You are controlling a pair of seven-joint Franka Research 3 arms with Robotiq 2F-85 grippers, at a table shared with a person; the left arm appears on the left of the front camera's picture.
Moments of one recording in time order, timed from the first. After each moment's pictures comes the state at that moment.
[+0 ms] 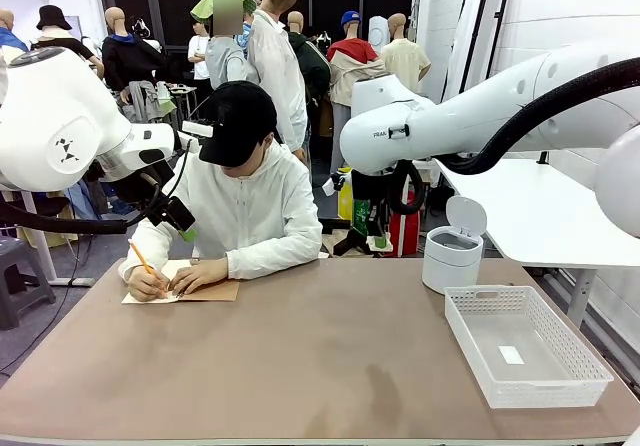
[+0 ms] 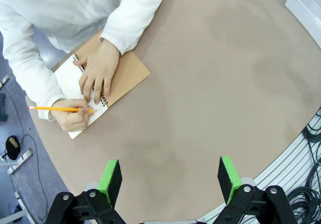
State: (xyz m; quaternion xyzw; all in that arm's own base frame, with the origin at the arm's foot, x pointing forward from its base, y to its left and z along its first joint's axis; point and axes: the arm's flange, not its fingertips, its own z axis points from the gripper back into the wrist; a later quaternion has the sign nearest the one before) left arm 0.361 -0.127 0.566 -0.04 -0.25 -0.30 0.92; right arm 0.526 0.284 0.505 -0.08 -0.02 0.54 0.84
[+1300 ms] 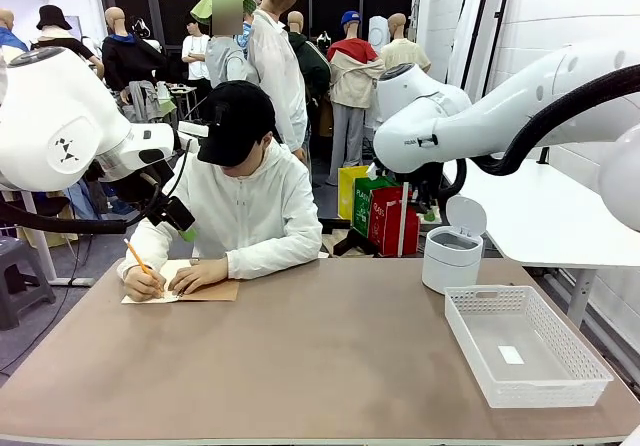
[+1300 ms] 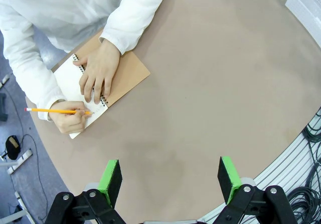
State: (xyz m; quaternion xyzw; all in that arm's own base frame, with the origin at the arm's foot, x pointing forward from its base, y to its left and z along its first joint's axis) left arm 0.361 -0.126 0.566 -0.04 -0.25 -0.30 0.92; right arm 0.571 0.190 0.530 -0.23 -0.04 0.44 0.87
